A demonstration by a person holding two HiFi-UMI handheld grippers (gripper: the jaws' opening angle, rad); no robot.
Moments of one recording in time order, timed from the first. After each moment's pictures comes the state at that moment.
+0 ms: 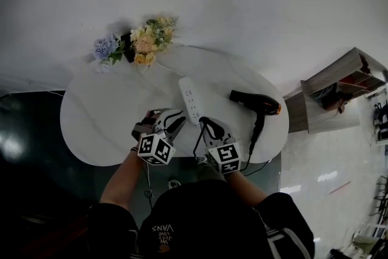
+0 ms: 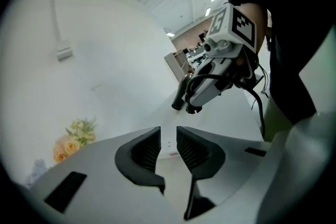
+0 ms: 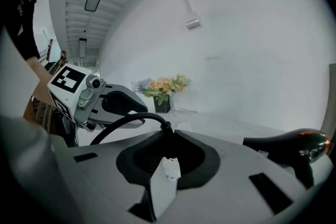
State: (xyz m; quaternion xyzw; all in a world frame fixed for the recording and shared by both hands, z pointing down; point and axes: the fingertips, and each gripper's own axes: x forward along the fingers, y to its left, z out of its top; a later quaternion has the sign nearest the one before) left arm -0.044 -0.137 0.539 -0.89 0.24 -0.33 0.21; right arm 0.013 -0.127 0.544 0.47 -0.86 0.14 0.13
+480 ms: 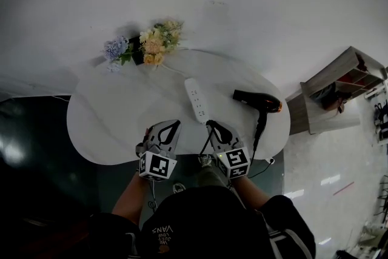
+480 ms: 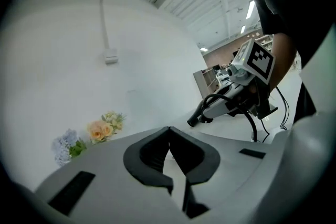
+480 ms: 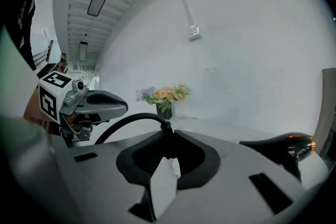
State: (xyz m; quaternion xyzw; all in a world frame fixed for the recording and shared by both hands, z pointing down) left arm -0.088 -0.084 0.476 -0.89 0.38 -0.21 0.14; right arm 0.009 -0.087 0.509 0.49 -0.86 0.12 0.10
